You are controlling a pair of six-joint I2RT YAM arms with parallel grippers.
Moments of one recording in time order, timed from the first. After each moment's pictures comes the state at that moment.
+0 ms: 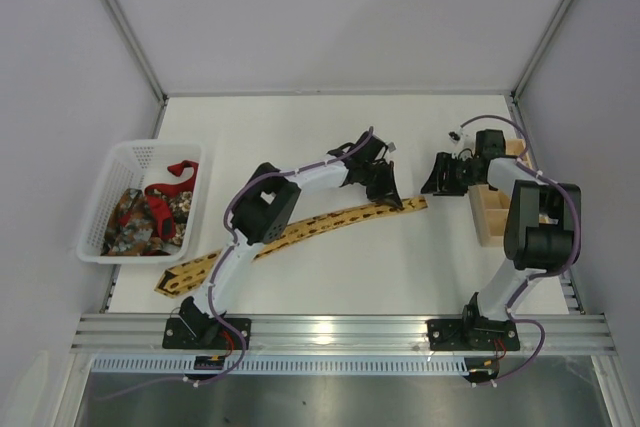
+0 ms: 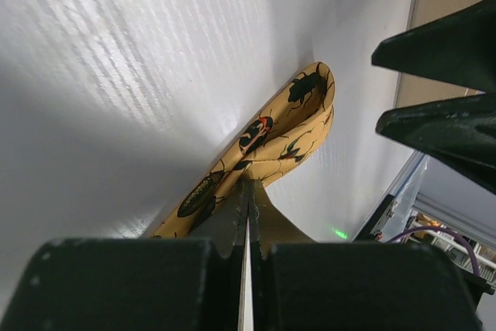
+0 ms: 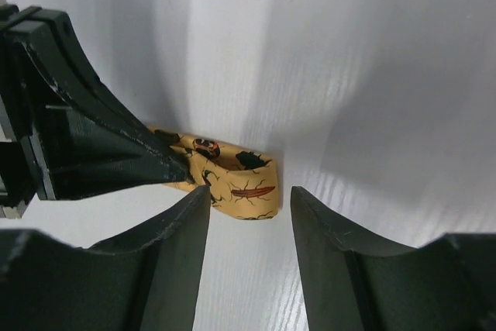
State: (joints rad) left arm -0.76 2.44 1.88 -0.33 0.53 -0.77; right arm -0.11 1.74 1.06 -0.39 -0.60 -0.01
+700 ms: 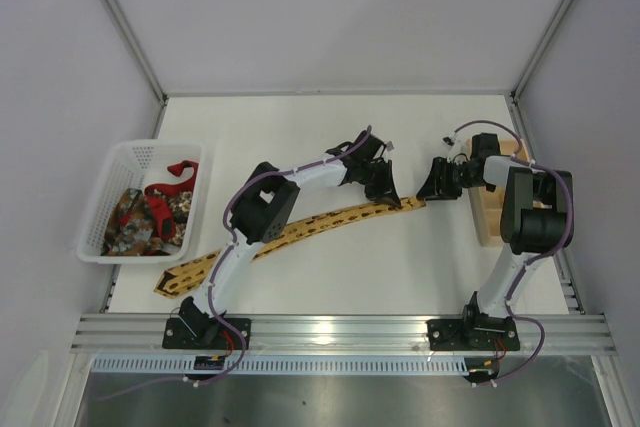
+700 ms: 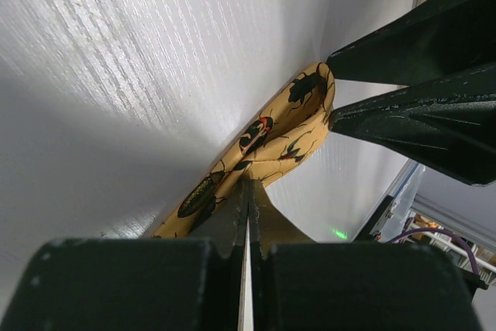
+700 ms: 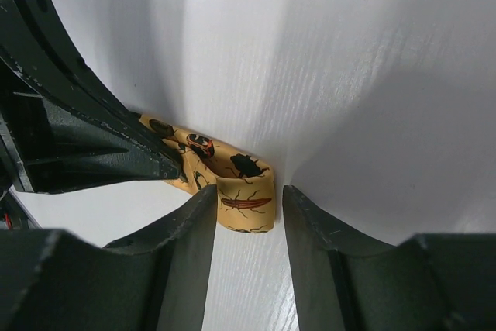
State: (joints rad) left arm -0.75 2.44 1.88 -0.33 0.54 -0.77; right arm -0.11 1.87 1.09 -0.39 -0.72 -0.06
